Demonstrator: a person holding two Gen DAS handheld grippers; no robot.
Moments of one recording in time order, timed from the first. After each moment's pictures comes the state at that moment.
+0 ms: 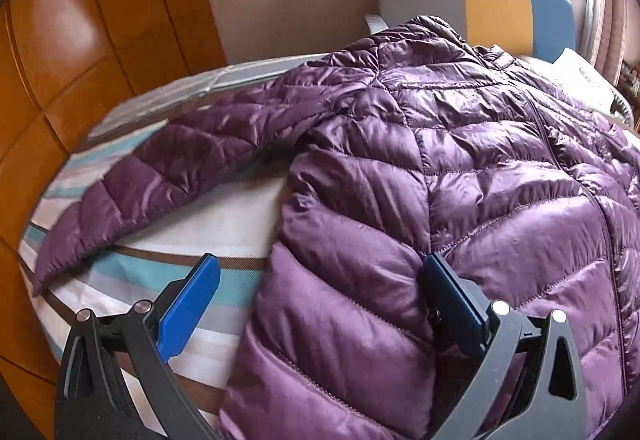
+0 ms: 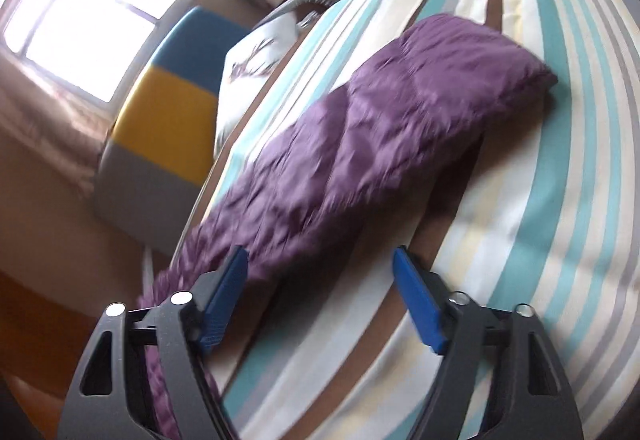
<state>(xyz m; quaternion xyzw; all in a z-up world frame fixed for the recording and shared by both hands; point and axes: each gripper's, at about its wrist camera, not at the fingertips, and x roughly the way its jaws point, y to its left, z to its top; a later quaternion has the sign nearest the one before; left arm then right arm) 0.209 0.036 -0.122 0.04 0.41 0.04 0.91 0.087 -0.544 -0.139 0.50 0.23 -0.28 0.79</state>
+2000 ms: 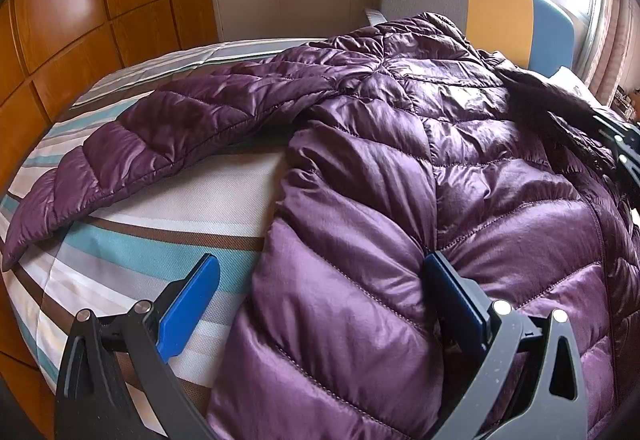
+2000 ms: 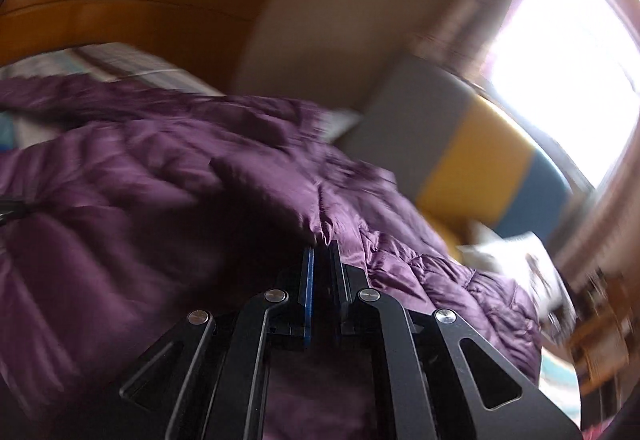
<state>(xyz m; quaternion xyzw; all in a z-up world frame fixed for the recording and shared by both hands) 0.213 0.049 -0.135 -0.01 0.43 0.02 0.90 0.255 -0.159 -0.098 -0.27 0.26 0.09 0.92</state>
